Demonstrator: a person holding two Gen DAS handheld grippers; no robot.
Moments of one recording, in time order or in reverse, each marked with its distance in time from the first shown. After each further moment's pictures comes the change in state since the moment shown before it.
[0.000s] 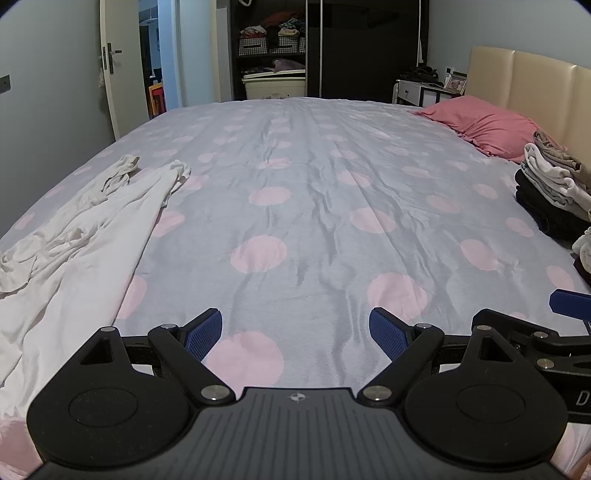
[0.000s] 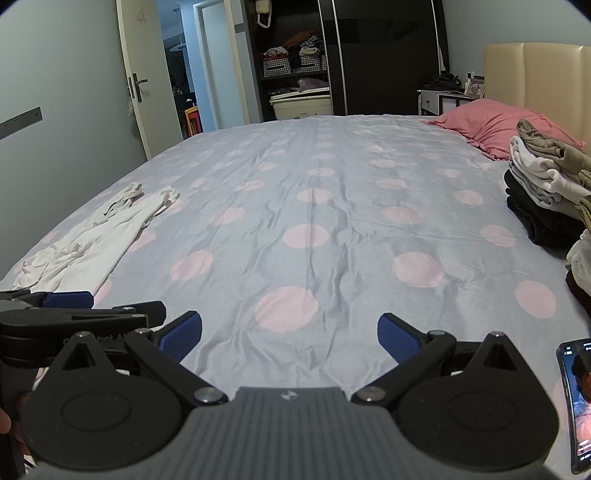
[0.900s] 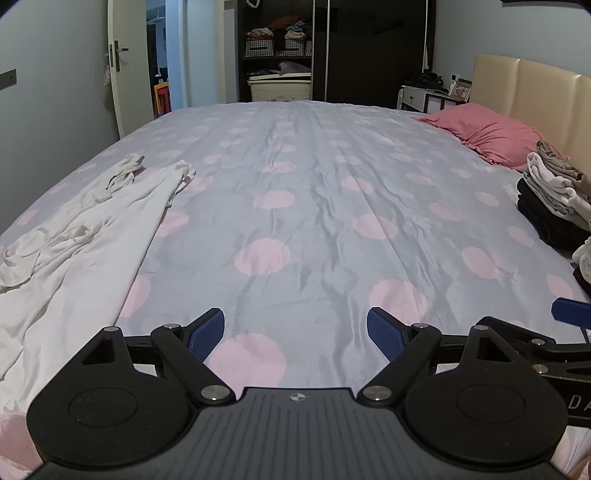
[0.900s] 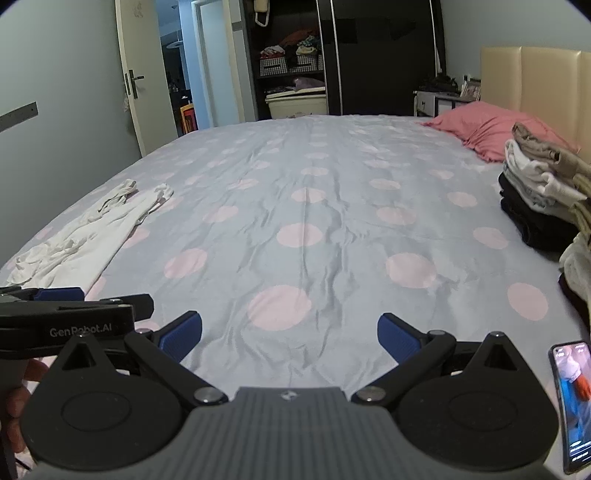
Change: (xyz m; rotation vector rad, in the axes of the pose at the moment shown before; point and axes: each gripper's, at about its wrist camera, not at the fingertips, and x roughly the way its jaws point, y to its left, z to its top) left arm -0.002 0.004 -0.002 -0.027 -0.009 0.003; right arm -0.001 0.000 -0.001 -0.022 0.001 -0.033
